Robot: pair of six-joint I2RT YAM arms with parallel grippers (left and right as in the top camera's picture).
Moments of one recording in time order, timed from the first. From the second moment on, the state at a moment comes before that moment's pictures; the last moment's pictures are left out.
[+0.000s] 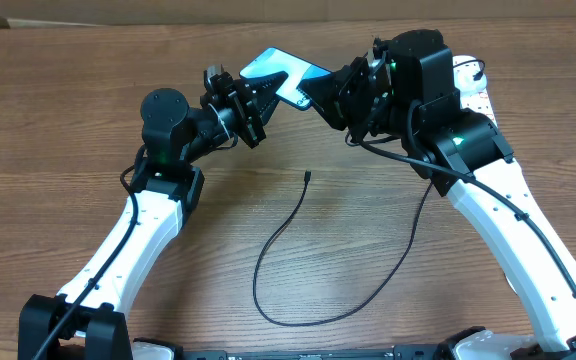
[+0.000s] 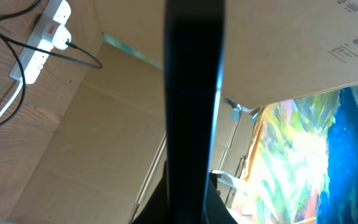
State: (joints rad) left arm -0.23 1.49 0.94 0.57 0.74 -2.04; right arm 0.42 1.50 1.48 -0.49 -0.50 1.34
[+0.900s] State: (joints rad) left arm -0.11 1.51 0.94 0.43 0.67 -1.49; right arm 0.33 1.50 1.48 -0.69 -0.44 0.96
